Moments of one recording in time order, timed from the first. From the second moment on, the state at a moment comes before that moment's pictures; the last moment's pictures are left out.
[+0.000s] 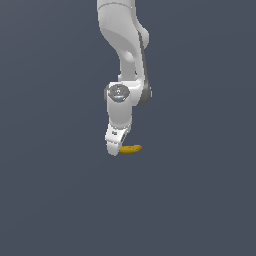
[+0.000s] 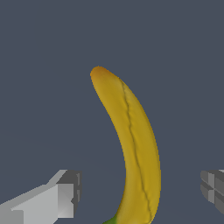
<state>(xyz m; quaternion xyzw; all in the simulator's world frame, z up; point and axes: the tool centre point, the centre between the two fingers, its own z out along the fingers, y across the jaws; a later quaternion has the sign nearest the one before) -0.037 -0.030 0.074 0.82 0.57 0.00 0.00</state>
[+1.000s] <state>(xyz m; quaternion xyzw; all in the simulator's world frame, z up) -0.040 -0.029 0.040 0.80 0.60 0.00 0.00</state>
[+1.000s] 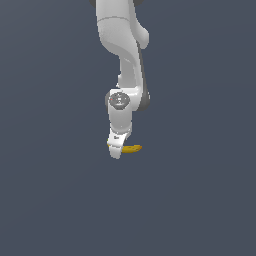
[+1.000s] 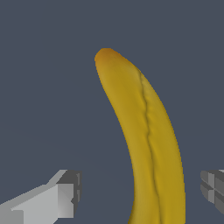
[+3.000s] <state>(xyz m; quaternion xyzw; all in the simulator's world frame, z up) -0.042 0.028 0.135 0.80 0.60 0.00 0.00</state>
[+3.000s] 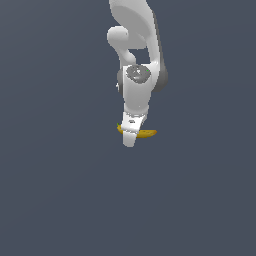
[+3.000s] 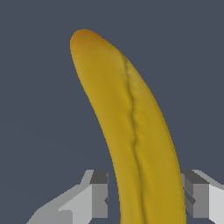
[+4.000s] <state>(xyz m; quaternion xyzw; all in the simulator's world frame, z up) -0.040 0.112 0.304 0.80 0.60 0.00 0.00</state>
